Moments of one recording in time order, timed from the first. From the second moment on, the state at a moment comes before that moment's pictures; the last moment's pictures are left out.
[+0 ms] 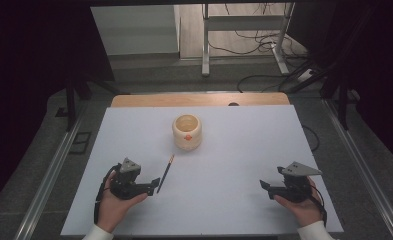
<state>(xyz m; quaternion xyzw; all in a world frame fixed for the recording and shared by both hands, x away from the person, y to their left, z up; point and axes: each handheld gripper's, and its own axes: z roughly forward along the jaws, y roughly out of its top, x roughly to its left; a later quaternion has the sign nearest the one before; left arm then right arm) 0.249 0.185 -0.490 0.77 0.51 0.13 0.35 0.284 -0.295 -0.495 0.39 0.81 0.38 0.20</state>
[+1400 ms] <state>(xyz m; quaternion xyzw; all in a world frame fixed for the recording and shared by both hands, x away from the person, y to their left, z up) 0.274 0.164 -0.495 0.80 0.50 0.10 0.32 0.284 -0.295 -0.496 0.39 0.82 0.37 0.21</state>
